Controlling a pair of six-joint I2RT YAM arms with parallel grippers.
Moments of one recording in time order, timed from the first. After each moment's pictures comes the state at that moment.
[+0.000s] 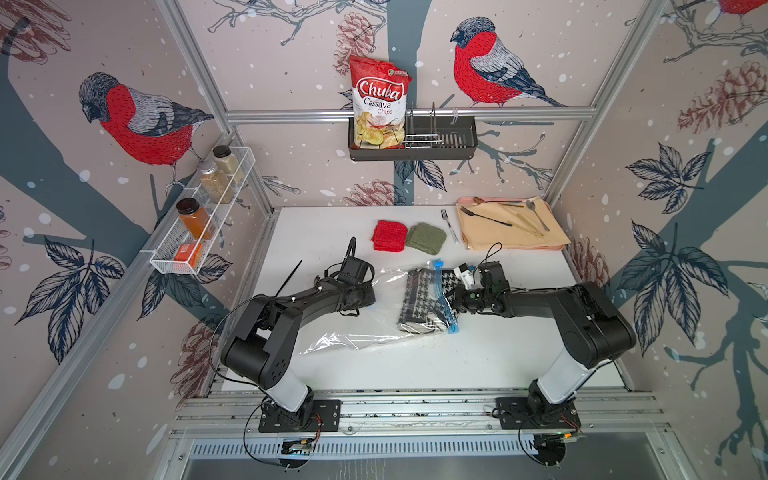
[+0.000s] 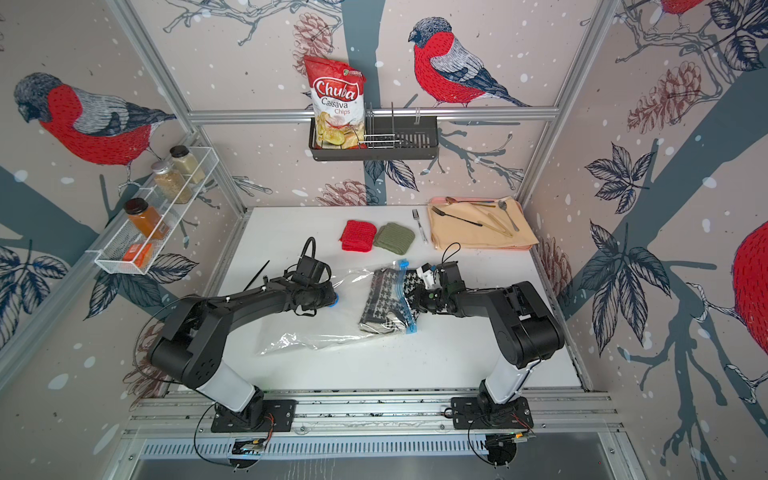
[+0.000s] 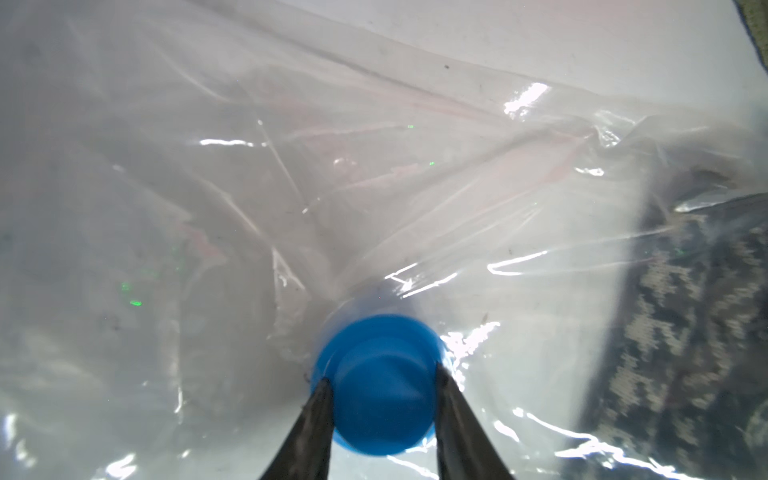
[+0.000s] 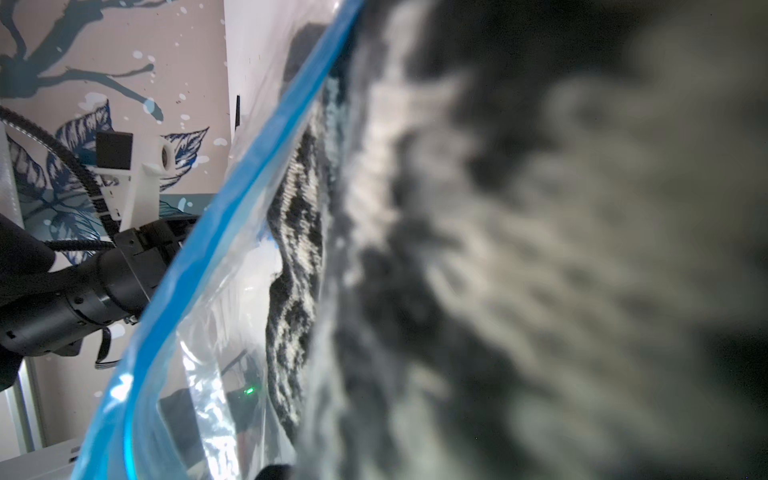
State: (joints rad) left arm -0.44 1.61 0.83 -0.29 0.02 -0.65; right arm 0.39 1.71 0.66 0.18 -0.77 0.59
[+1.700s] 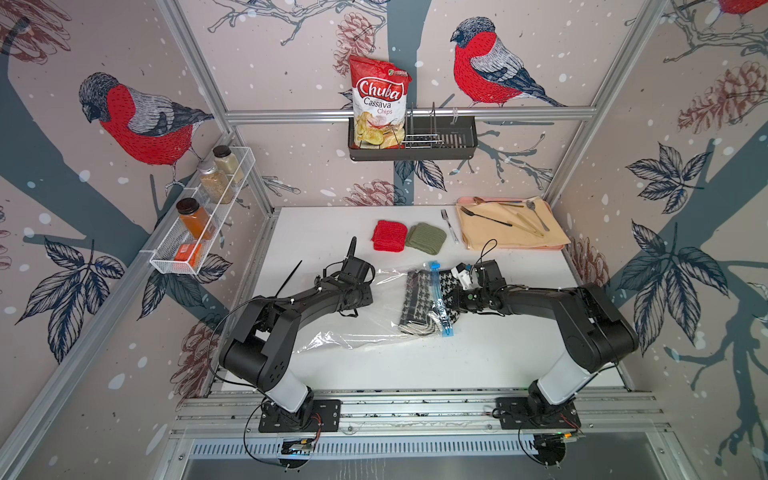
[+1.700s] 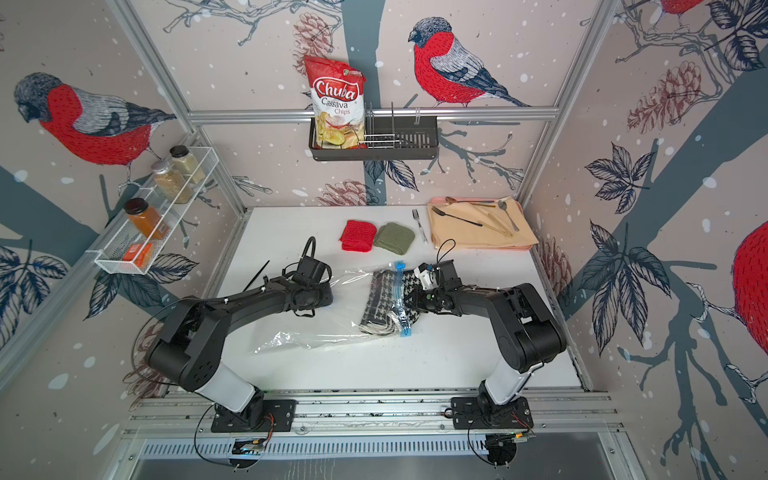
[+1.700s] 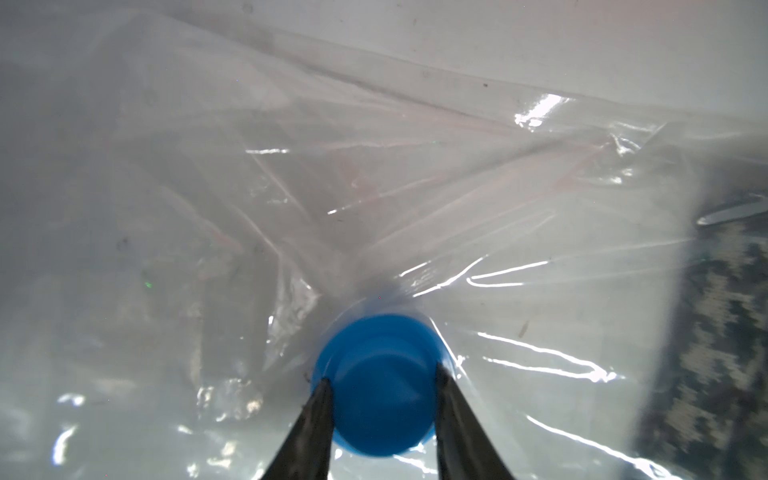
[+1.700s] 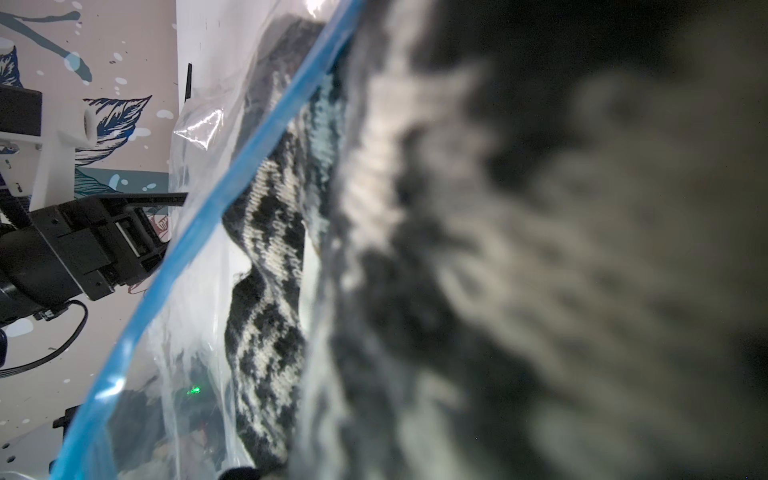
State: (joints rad) left arm -0.44 1.59 0.83 -0.34 -0.07 -0.62; right arm 0.39 1.68 0.68 0.05 -0.67 0.47
